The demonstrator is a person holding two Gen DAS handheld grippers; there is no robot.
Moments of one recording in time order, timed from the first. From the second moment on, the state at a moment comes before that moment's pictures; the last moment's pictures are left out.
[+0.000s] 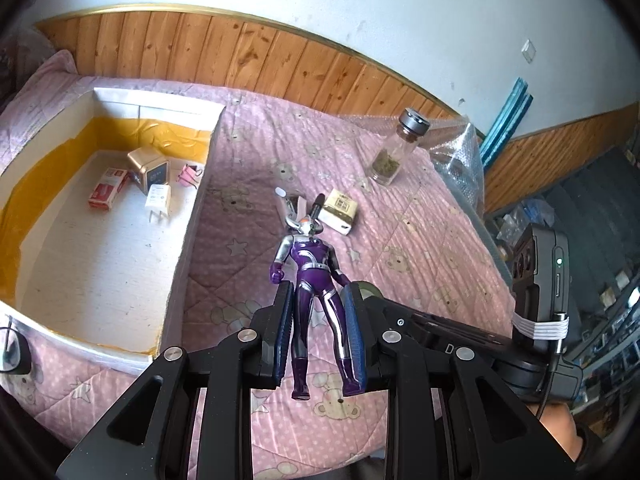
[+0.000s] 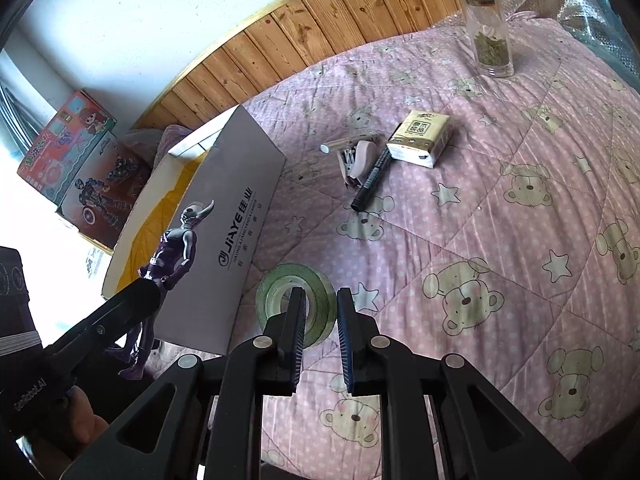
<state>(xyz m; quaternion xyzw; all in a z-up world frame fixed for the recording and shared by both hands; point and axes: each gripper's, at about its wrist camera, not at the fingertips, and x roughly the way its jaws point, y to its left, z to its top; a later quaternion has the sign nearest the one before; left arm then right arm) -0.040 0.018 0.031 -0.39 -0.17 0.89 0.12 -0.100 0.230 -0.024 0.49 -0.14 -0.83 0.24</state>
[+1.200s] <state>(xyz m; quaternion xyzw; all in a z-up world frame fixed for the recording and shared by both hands) -0.009 -0.079 0.061 -0.34 -0.25 0.90 0.09 -0.068 0.131 0.056 0.43 -0.09 -0.83 0.34</state>
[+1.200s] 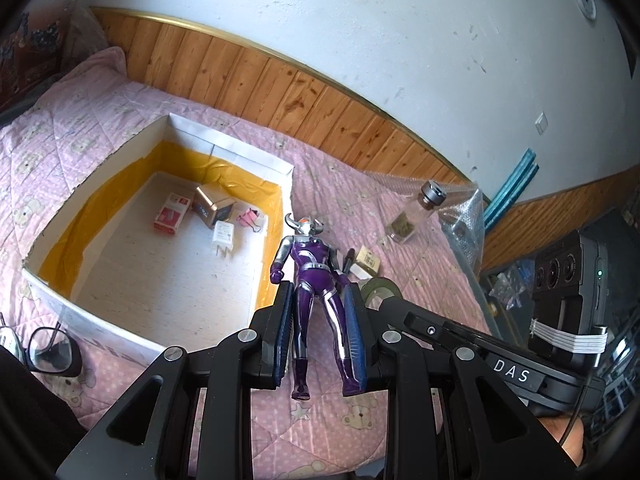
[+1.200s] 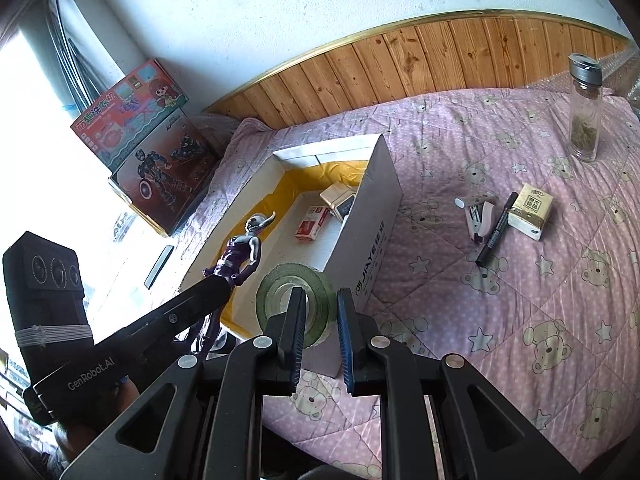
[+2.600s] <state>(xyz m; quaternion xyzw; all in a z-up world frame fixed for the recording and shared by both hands) -0.035 -0.158 0.043 -0.37 -0.25 0.89 0.01 -0.093 0.039 0.053 0.44 -0.03 -0.82 0.38</state>
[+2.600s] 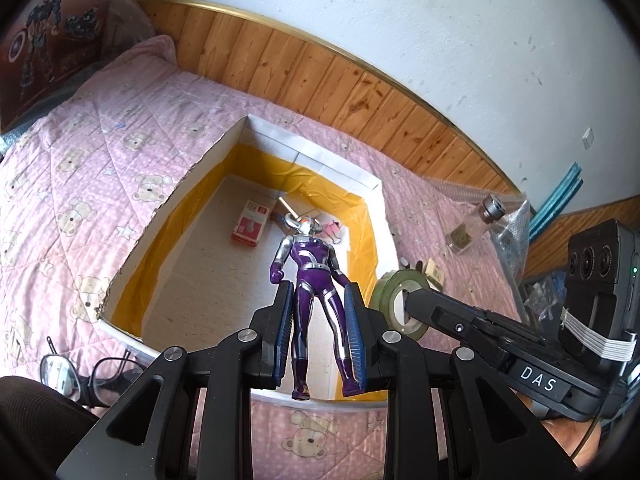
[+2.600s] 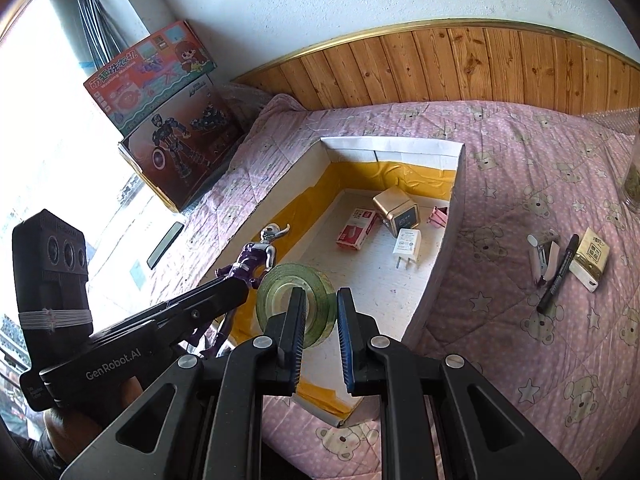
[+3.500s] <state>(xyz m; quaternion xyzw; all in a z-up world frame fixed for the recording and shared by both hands) -0.084 -0.185 0.018 -0.45 -0.20 0.87 -0.01 -0.133 -0.014 0.029 0.46 0.07 -0.79 0.39</state>
